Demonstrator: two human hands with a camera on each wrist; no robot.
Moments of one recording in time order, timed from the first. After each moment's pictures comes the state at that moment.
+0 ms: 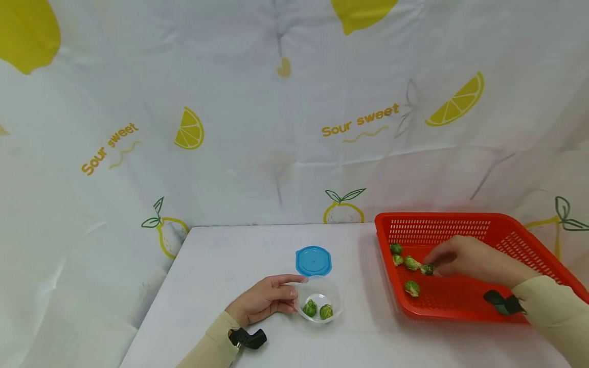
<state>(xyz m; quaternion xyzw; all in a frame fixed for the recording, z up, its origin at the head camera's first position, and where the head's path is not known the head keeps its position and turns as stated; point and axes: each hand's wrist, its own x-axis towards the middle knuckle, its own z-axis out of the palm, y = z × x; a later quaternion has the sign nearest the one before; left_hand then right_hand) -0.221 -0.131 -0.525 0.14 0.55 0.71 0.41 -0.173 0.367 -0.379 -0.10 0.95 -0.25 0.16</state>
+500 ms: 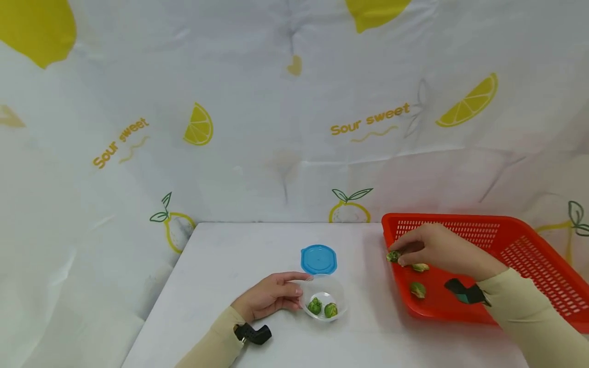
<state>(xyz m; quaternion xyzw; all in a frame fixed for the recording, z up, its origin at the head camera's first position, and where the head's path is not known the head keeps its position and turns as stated) -0.222 -0.132 -0.528 0.14 0.56 0.71 0.40 -0.178 0.283 -0.347 -0.15 0.95 -0.27 0.11</state>
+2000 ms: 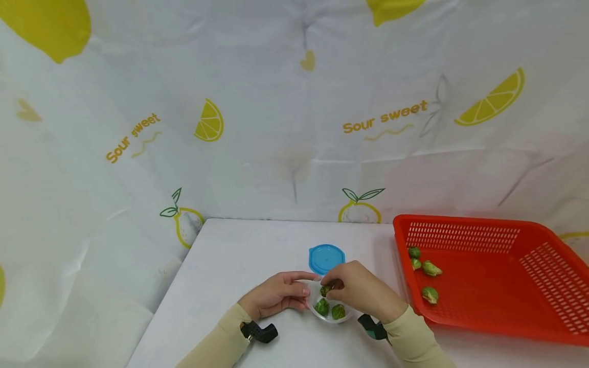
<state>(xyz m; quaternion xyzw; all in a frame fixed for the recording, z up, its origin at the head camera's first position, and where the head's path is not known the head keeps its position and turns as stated) -0.222 -0.132 -0.526 0.15 0.55 0.71 0.41 -0.174 0.127 -0.426 -0.22 0.90 -0.35 0.13</state>
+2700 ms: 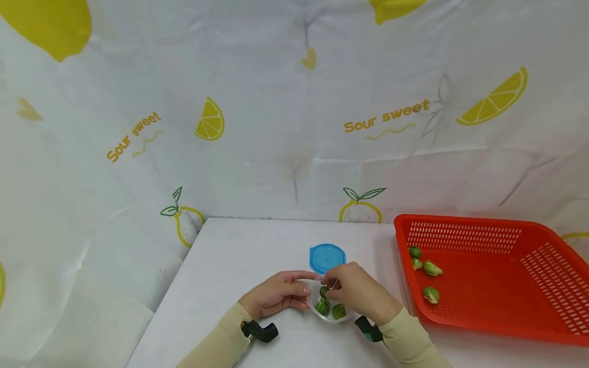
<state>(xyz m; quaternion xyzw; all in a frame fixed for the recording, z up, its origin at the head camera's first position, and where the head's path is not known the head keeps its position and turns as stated) -0.222 -0.132 -0.523 0.15 0.55 0.72 0.41 -0.175 0.116 -0.432 -0.18 0.91 -0.34 0.12</state>
